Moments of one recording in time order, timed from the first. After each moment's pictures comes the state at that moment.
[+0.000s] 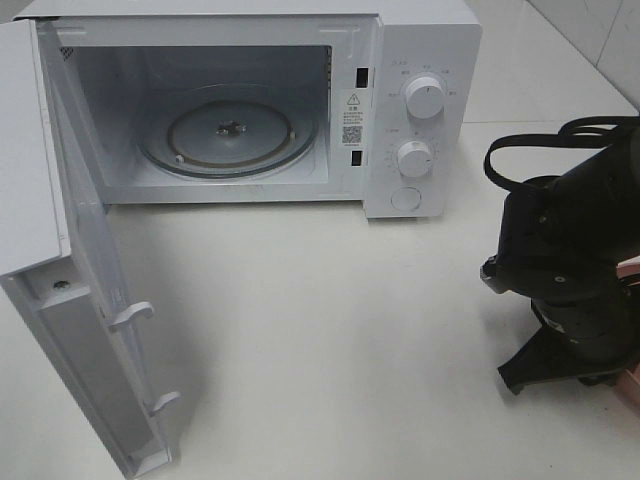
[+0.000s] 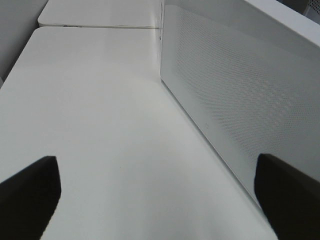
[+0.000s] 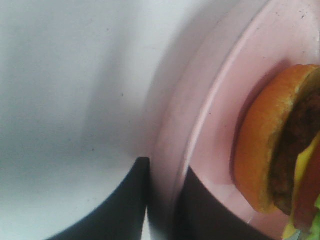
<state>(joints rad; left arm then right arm) -0.01 0.00 -0.50 -0.06 1.04 0.01 0.59 1.88 -0.72 -0.70 0.85 0.97</state>
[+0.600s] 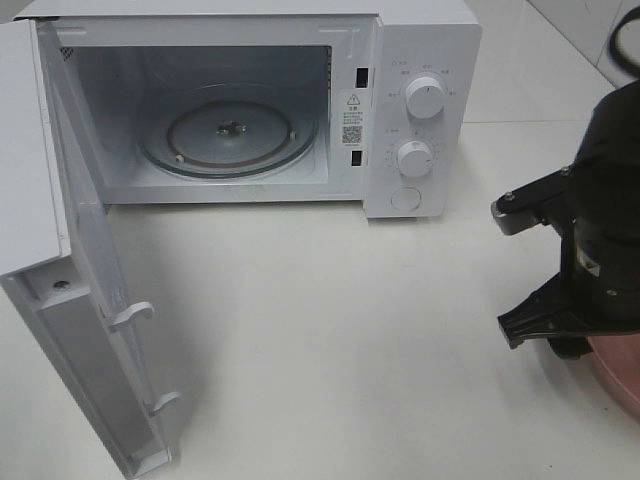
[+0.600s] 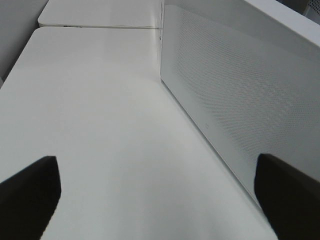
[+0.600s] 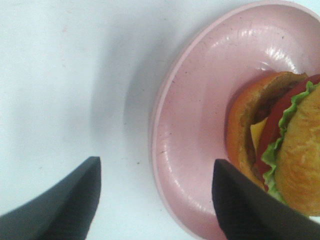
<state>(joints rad) -0.01 0.00 -0.50 -0.06 1.04 0.01 0.59 1.54 -0.73 -0.49 0.86 0.74</state>
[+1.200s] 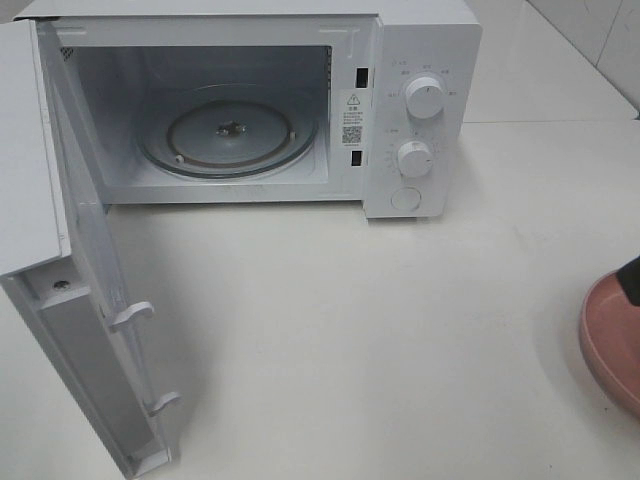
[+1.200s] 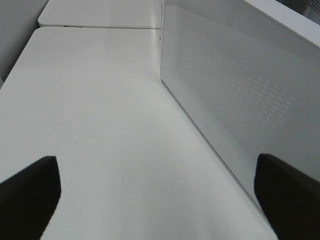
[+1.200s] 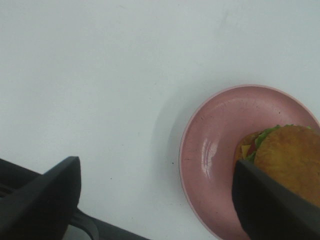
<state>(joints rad) -0.01 0.00 -0.50 -0.06 1.04 0.01 0.59 0.84 -0.73 -0.23 0.97 0.27</state>
